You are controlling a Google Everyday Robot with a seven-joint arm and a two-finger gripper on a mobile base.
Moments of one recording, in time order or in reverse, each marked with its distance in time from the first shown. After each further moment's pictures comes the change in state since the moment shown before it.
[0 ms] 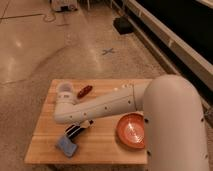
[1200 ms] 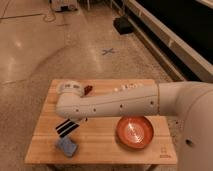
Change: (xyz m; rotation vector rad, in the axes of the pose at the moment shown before) arm -0.017 -0.006 -0.085 0.127 -0.171 -0.032
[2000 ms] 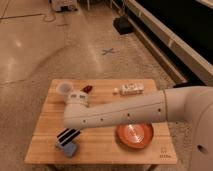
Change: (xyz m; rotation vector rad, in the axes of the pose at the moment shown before) arm -0.011 0.033 0.010 0.022 -0.042 -0.051
